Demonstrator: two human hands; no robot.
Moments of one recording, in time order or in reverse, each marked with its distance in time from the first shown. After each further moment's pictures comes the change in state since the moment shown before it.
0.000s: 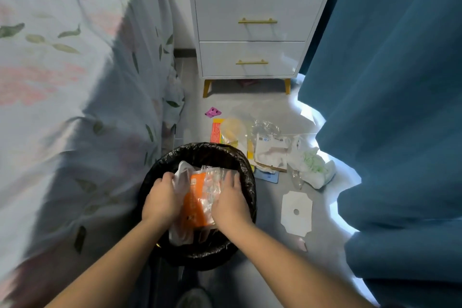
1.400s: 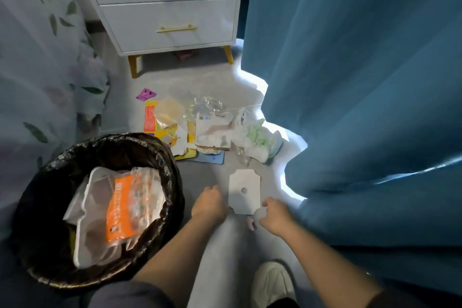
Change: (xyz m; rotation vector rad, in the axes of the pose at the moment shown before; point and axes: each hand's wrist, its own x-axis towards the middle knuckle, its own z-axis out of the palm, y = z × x) left_hand -0.044 0.163 0.194 0.266 -0.539 0.212; right_hand 0.018 0.270 -0.075 -0.075 -0.119 0.414
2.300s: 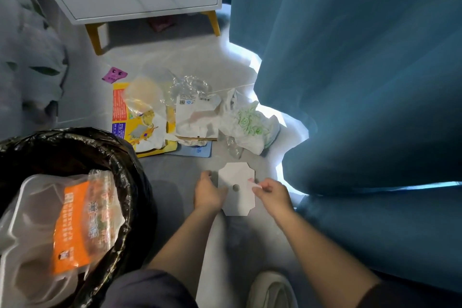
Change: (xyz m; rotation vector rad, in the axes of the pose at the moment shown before) left_hand 0.101 0.011 0.063 -0.679 0.109 -0.177; right_hand 0.091 0.020 0.017 0.672 0.230 0.054
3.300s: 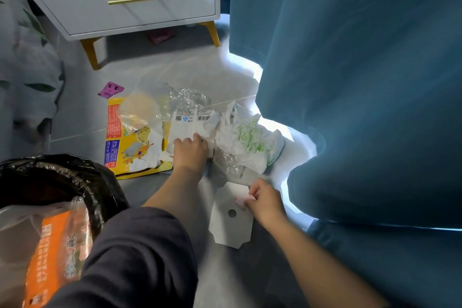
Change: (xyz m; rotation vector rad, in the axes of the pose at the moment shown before) left_hand 0.072 0.090 -0.052 1.412 0.261 0.515; right_hand 0.041 -0.022 0.016 -0.198 -0.060 -0.196
